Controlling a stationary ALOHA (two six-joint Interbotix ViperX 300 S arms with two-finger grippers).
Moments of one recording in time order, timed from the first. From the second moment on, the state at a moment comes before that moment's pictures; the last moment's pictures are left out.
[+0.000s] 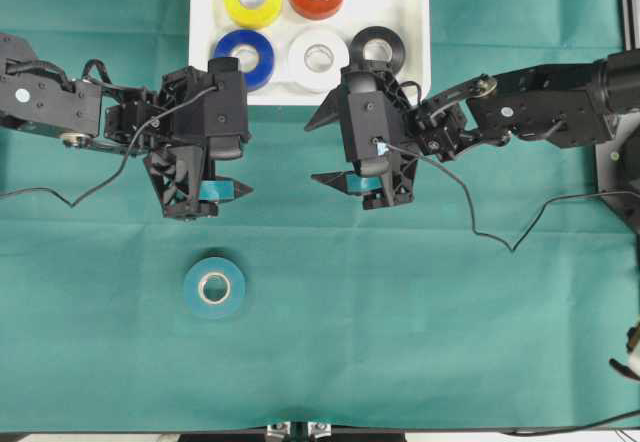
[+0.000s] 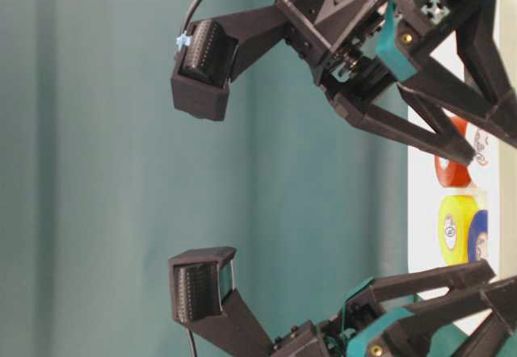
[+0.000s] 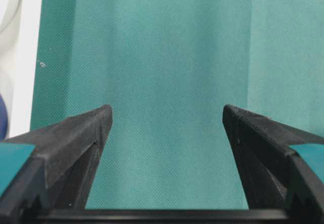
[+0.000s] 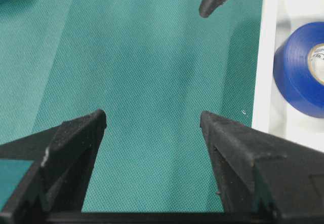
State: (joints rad) left arm -0.03 -0.05 0.72 -0.02 0.17 -0.08; right arm -0.04 0.05 0.69 -0.89 -0.12 0.83
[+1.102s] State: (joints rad) left arm -0.33 0.01 0.73 -0.02 0.17 -0.36; right arm -0.04 0.05 0.69 -0.89 -0.12 0.83
